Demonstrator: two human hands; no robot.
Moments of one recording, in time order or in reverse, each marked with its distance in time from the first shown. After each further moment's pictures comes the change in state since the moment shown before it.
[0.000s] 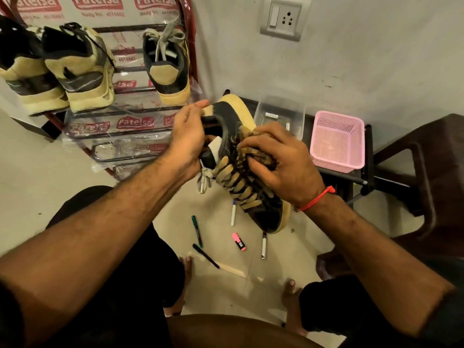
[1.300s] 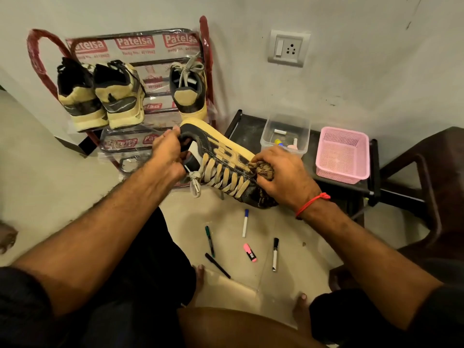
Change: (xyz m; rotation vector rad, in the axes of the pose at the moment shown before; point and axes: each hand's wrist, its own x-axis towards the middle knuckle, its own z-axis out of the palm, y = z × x) left_hand 0.014 0.007 -0.059 -0.183 0.167 -0.204; right_hand -0.012 -0.013 -0.001 -0.121 -0.212 0.148
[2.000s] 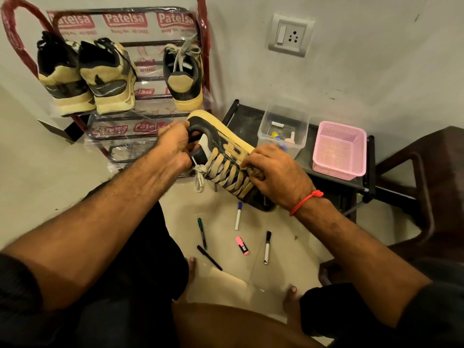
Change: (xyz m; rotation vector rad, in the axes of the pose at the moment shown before) left_hand 0.011 -0.014 0.021 -0.034 -0.025 -0.066; right_hand 0.002 0.001 0.010 -0.136 -0.074 -0.145
